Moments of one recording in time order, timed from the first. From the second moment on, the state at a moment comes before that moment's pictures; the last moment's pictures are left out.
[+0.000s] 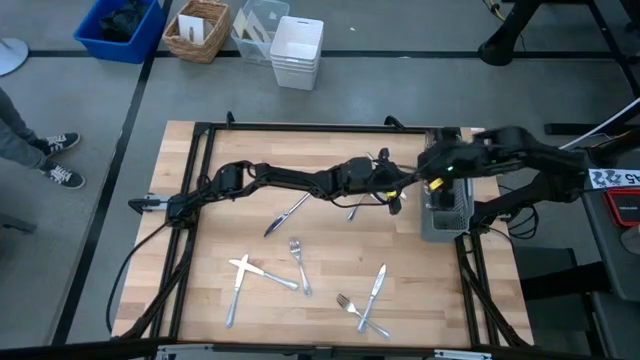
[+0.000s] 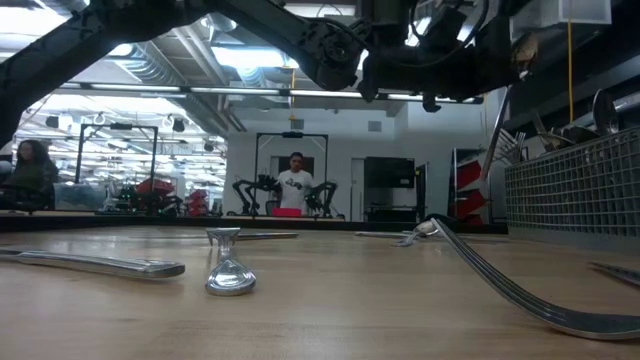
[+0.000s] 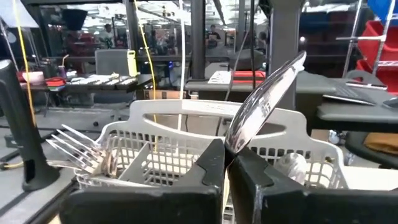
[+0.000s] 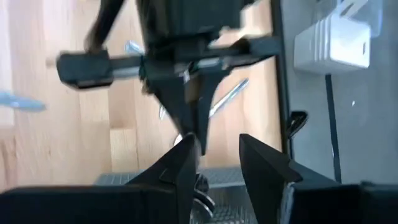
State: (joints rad) left arm 0.10 2.40 1.91 0.53 -0.07 0.02; right arm 0.03 1.22 1.66 -1.57 0.31 -0.06
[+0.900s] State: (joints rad) left arm 0.03 2.42 1.91 1.02 0.16 0.03; right arm 0.03 1.18 1.92 -1.57 0.33 -0.07
